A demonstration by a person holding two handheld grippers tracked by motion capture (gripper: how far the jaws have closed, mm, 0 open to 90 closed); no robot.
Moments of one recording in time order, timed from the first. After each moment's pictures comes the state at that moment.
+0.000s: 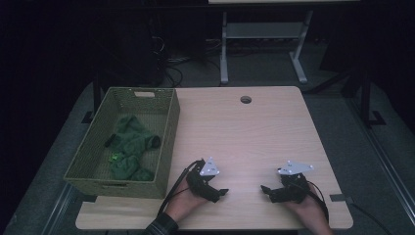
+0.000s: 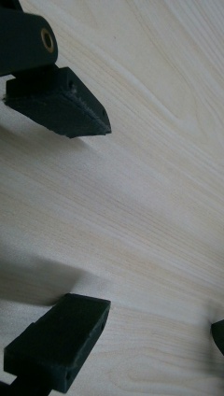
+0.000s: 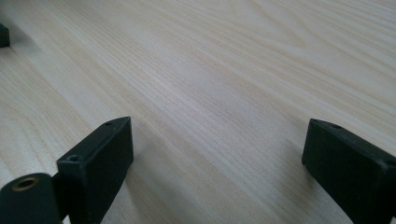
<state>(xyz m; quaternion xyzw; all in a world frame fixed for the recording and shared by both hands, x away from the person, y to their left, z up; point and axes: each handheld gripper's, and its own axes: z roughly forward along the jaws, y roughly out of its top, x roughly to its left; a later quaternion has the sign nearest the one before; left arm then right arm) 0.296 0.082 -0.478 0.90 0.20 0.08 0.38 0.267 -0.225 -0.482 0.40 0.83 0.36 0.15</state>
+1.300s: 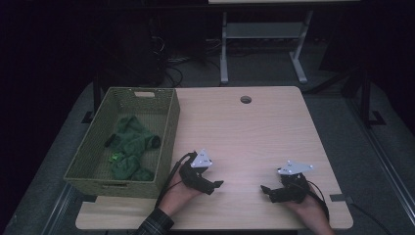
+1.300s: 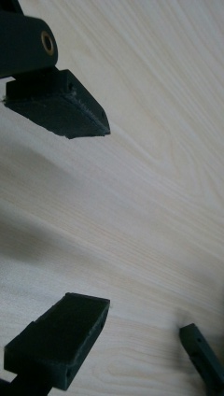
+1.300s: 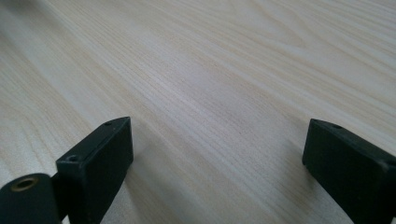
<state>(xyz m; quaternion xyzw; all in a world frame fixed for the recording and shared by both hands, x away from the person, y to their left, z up) 0.308 0.101 -0.454 0.88 0.22 0.09 0.40 0.267 -0.225 -0.482 0.40 0.83 0.36 0.15</state>
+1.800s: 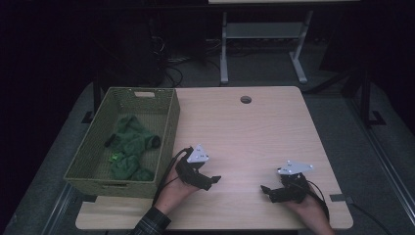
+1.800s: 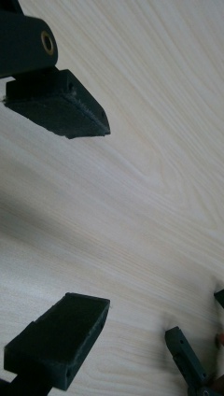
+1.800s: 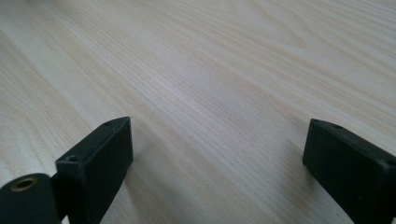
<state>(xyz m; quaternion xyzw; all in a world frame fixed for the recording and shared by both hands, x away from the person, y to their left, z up) 0.311 0.107 -0.438 0.88 0.23 0.10 0.41 0.268 -0.225 -0.482 0.40 0.83 0.36 0.15</state>
